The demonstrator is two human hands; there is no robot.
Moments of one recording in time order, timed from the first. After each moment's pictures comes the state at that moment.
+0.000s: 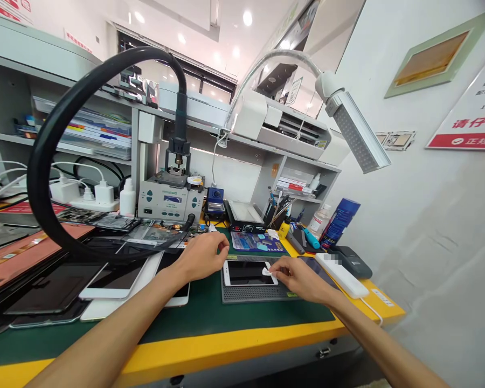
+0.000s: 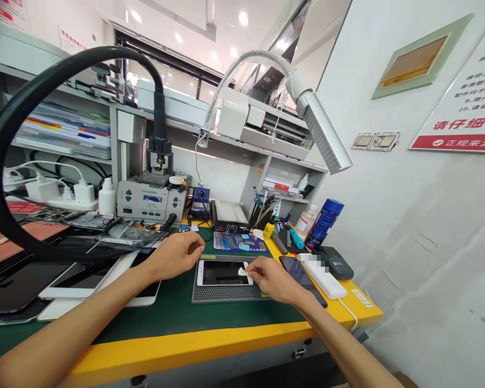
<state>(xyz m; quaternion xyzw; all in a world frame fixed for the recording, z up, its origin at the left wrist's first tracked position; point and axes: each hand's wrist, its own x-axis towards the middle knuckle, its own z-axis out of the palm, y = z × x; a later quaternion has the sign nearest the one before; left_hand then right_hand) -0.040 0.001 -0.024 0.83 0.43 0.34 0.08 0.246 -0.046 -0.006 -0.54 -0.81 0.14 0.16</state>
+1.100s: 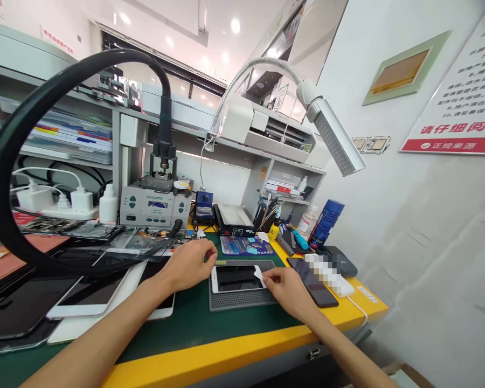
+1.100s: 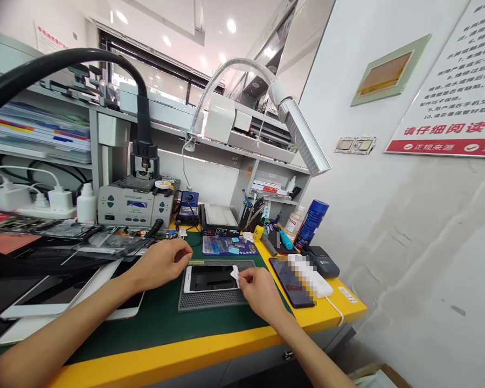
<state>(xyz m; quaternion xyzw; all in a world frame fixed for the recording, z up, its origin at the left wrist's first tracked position) -0.038 0.001 -0.024 0.84 0.43 0.32 0.08 0.229 -0.064 -0.029 -0.65 -0.68 0.16 0.29</state>
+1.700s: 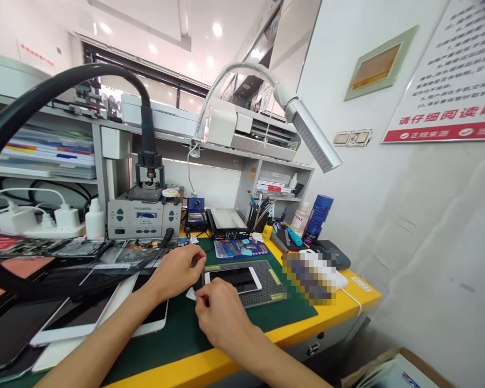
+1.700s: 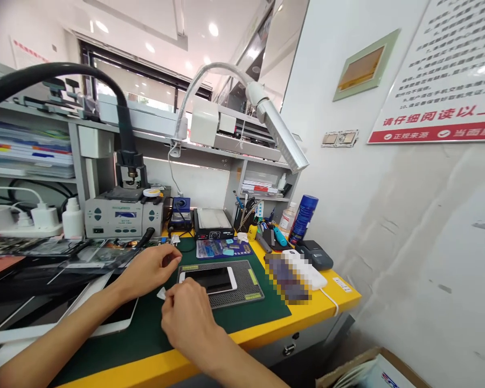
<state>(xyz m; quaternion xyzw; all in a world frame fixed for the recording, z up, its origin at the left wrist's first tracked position) -0.042 0.003 -0.023 0.82 0.46 0.33 0.09 0.102 -0.074 -0.048 -0.56 -0.78 0.08 0.27</state>
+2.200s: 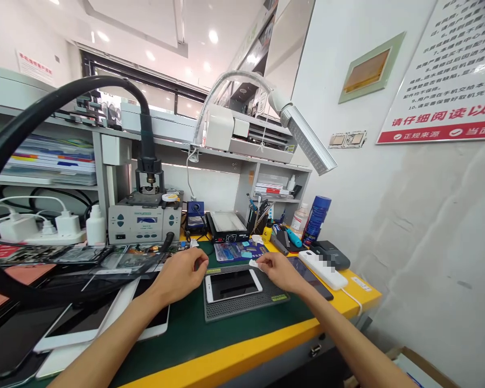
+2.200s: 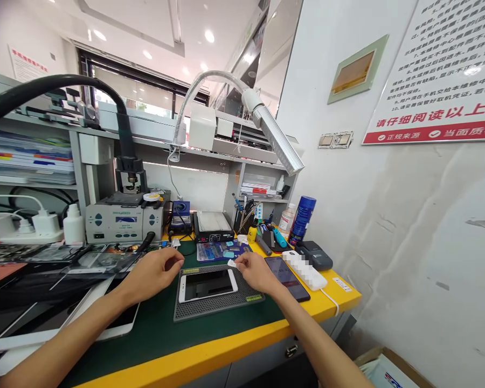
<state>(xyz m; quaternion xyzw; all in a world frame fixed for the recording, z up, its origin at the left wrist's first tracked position) -0.039 0.002 -0.021 0.83 0.45 0.33 0.09 0.250 -0.029 -0.012 -0.60 -0.73 0.14 0.29</state>
